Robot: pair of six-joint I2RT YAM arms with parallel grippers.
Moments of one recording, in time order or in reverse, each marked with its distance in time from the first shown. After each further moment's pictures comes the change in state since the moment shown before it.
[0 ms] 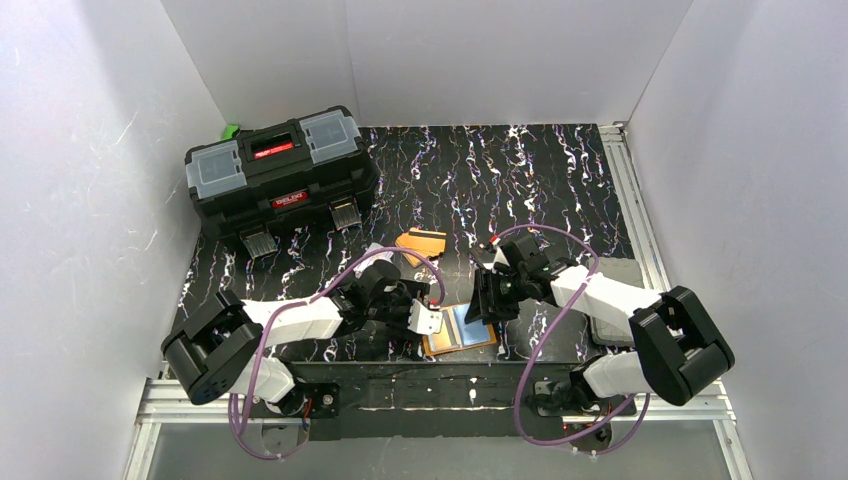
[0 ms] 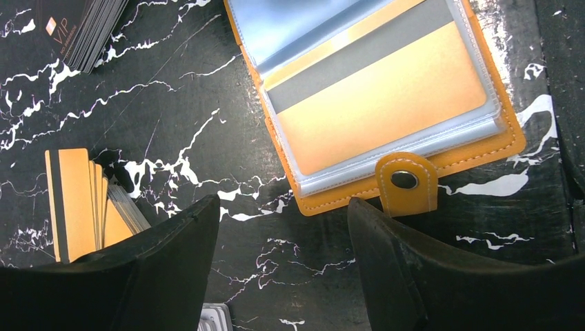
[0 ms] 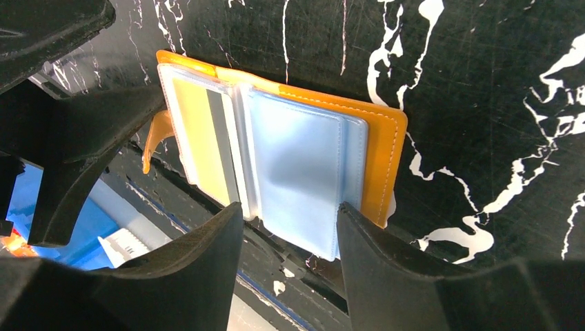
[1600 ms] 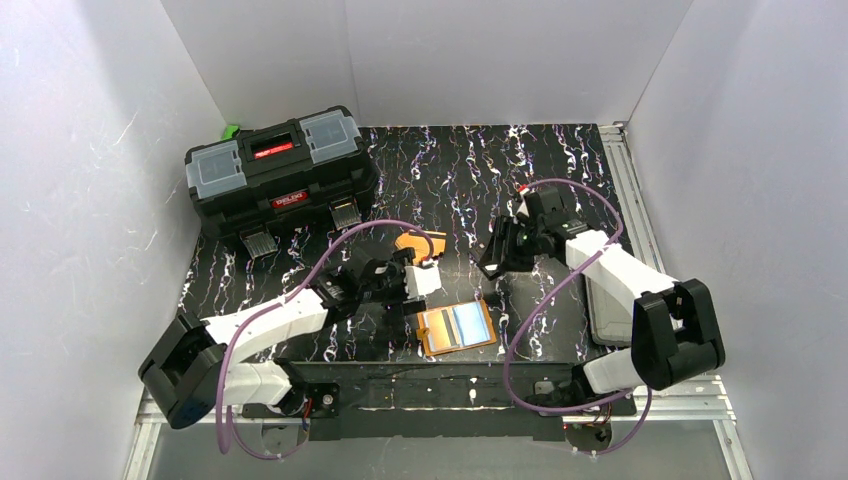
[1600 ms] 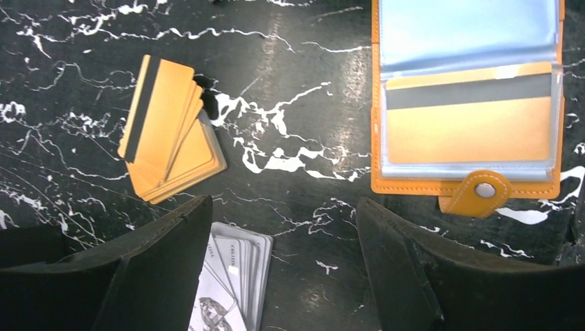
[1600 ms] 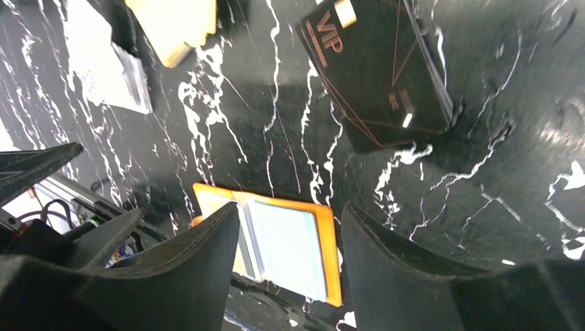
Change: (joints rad) left arm 0.050 -0.160 0.122 -0.202 -0.164 -0.303; right arm -0.204 0.056 0.259 -0.129 0.102 -0.041
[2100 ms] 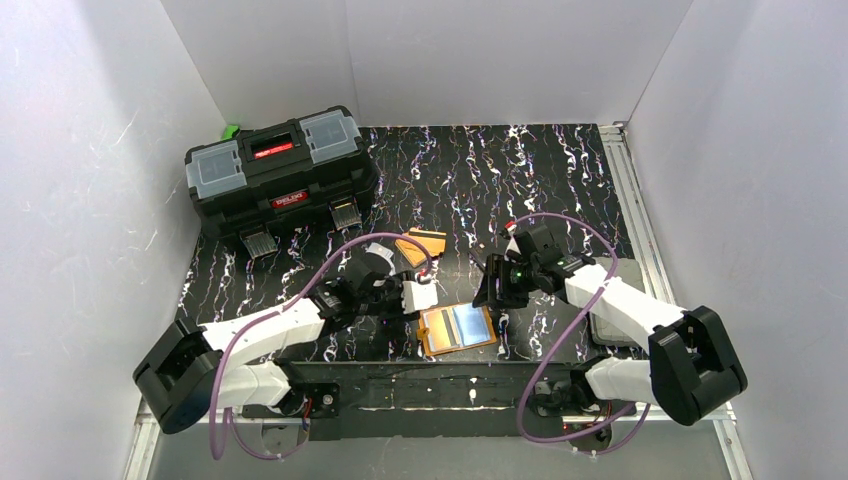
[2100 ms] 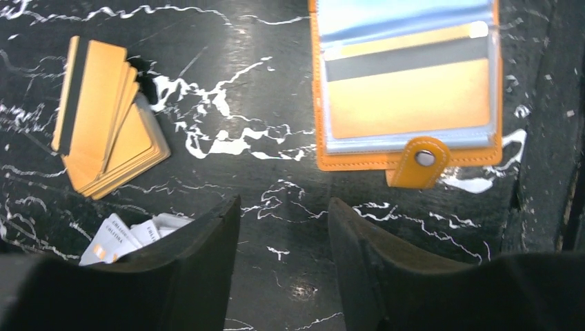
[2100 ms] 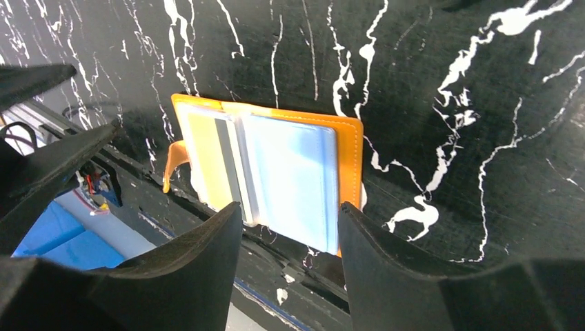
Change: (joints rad) left arm -0.031 -0.027 -0.066 -0.027 0.040 -0.011; right arm 0.129 -0.158 -0.214 0.039 -0.023 0.049
